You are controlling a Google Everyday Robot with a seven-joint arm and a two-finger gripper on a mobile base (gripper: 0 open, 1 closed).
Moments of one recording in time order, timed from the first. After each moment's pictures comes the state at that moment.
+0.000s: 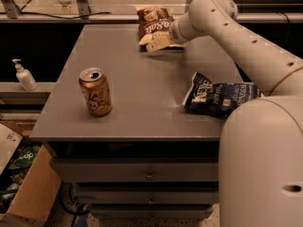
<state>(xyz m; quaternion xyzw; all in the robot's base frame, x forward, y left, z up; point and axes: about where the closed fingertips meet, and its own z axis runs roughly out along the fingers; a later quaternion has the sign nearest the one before) 0.859 -0.080 0.844 -0.31 0.84 0.08 0.44</state>
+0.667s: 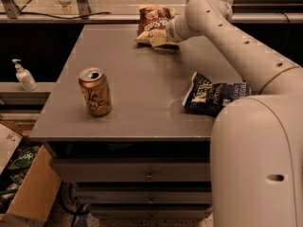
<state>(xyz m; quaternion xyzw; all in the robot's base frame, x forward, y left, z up) 0.878 -0.065 0.841 -0.29 0.84 0.09 0.45</state>
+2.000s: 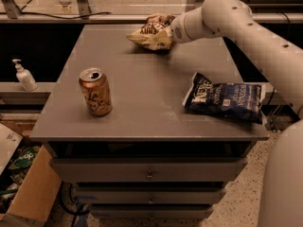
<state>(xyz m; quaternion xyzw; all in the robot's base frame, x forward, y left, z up) 0.807 -0.053 0.885 -0.34 0.80 0.15 0.47</state>
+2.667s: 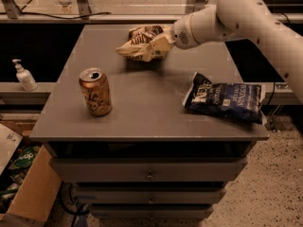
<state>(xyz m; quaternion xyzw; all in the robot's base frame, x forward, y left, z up) 0.717 -0.028 0.905 -0.43 0.76 0.23 0.44</state>
